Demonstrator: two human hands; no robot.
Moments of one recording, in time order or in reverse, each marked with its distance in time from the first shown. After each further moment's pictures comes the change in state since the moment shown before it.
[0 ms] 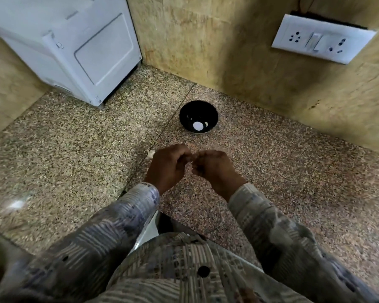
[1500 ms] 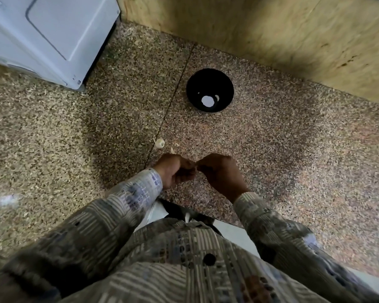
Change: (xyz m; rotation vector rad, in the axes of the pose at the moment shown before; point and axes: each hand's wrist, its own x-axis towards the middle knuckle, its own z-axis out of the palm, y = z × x) left_hand 0.008 -0.107 0.025 -0.894 -0.453 -1.315; right_hand 0.040 0.087 0.023 -0.947 0.098 -0.527
